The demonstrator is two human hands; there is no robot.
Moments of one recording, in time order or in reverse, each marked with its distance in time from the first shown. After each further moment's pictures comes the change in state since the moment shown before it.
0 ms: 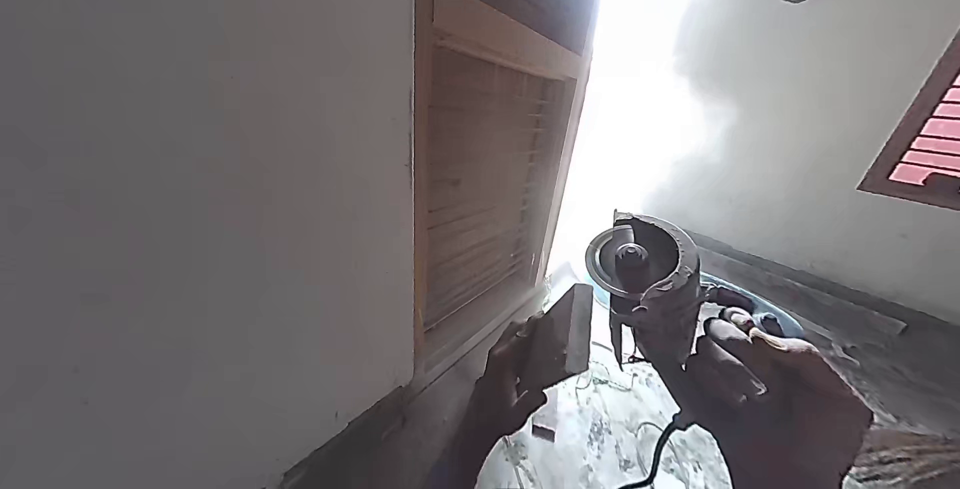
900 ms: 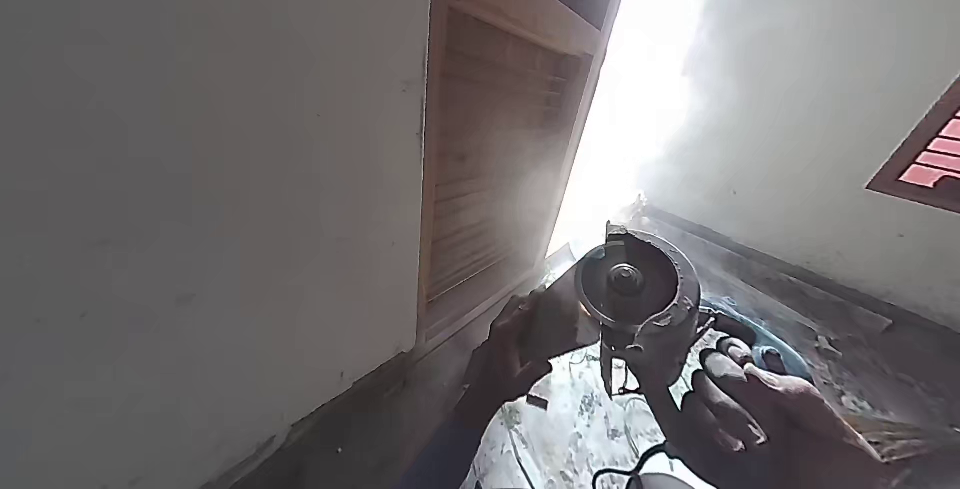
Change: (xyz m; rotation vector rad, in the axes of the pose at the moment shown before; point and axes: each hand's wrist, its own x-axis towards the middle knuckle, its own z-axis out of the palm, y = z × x) left_hand 0.000 0.001 0.000 0.006 0.076 -0.036; right_hand -0.046 0.012 0.004 -0.186 0.123 0.121
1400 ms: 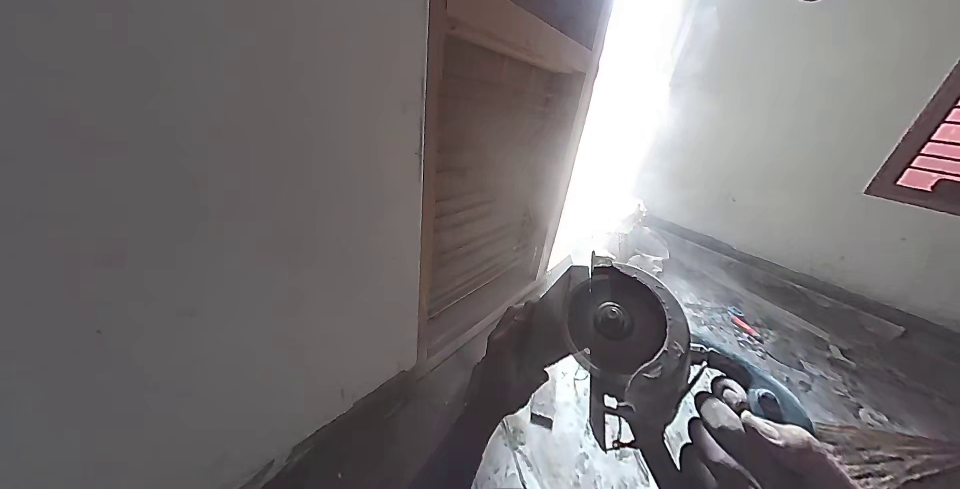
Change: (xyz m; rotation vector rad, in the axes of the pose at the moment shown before) left_hand 0.000 0.003 0.001 0.030 0.044 -0.063; right_hand -0.029 0.006 0.005 -0.011 0.023 0.010
